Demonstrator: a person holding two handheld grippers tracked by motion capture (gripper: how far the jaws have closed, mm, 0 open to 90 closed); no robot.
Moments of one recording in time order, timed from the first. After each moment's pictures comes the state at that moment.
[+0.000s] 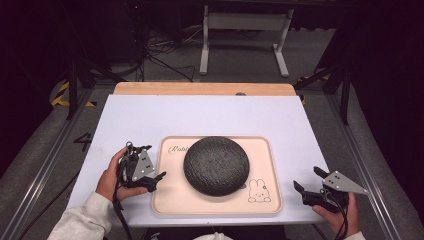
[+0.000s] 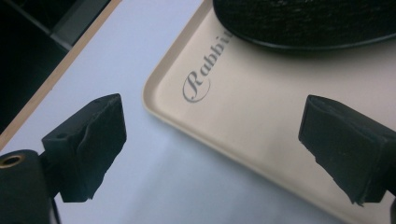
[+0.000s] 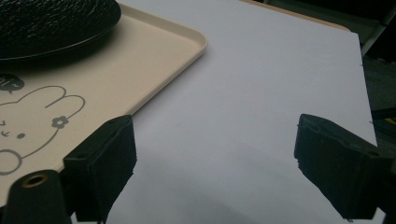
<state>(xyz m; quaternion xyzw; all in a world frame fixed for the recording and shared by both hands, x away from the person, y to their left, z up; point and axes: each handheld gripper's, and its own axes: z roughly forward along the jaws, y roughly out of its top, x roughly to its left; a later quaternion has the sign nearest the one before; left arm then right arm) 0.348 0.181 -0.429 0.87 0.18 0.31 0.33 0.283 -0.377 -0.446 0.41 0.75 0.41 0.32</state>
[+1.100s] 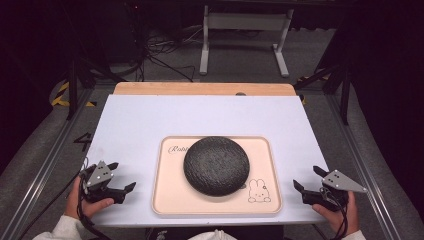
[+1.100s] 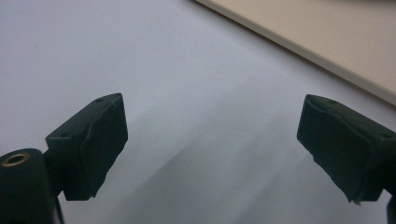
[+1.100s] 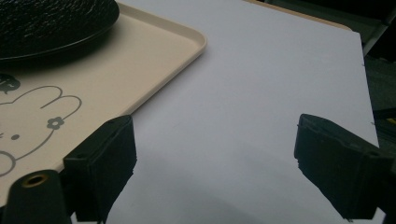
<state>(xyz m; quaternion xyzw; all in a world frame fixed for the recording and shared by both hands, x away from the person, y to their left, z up) 0.320 0.274 -0.465 0.83 0.34 0.21 0.39 0.287 -0.379 -0.448 0.41 0.75 0.41 0.32</state>
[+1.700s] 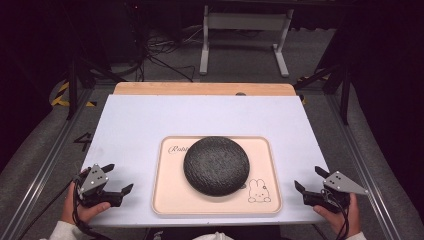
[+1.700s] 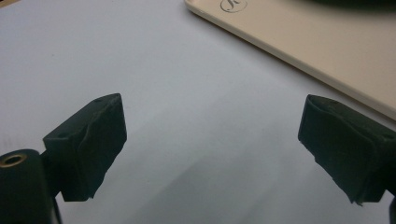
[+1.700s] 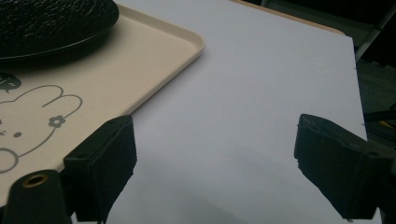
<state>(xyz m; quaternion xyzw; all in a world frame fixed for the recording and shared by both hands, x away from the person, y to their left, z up) 0.309 0.274 -0.460 0.82 0.33 0.23 0.40 0.282 -0.378 -0.445 0.40 0.75 0.41 0.33</state>
